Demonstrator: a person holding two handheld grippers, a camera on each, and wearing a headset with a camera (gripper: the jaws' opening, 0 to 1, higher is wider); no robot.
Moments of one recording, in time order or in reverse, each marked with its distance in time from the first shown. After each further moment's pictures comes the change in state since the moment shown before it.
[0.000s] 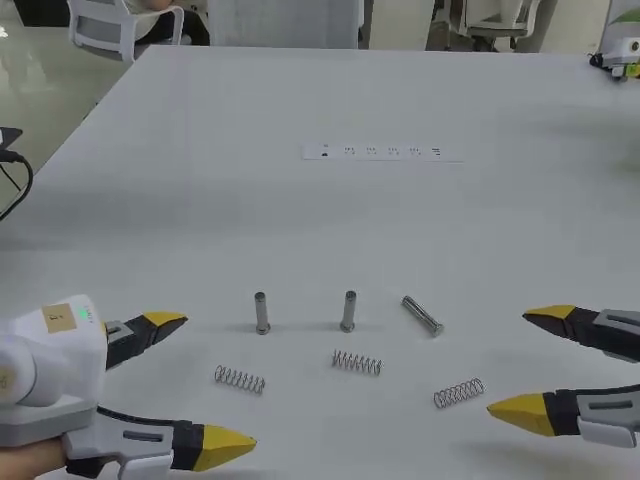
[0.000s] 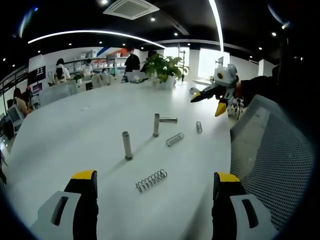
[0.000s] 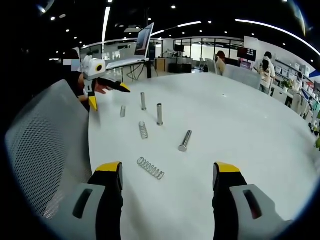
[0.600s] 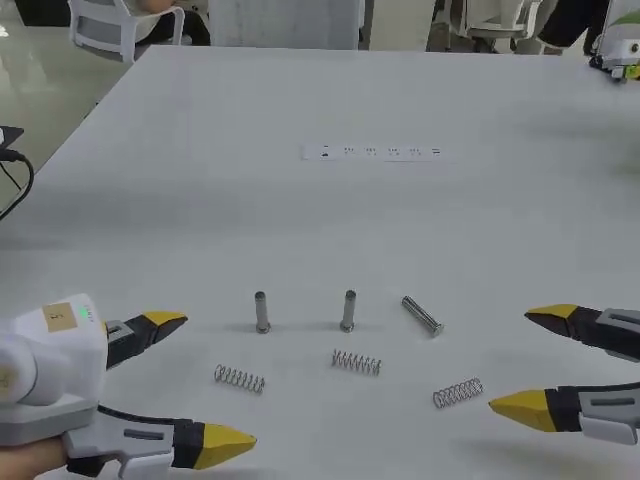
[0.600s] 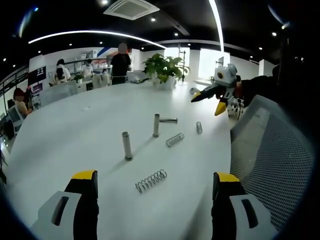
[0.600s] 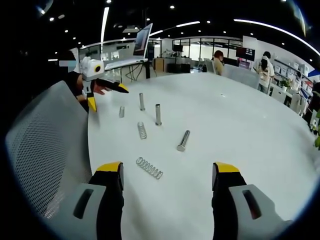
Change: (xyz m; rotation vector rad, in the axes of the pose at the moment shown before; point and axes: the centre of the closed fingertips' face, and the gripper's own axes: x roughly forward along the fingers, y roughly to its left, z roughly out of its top) left arm 0.000 -0.002 0.001 0.000 -0.003 0.004; right arm -0.002 -0.002 0.000 0.006 0.003 -0.011
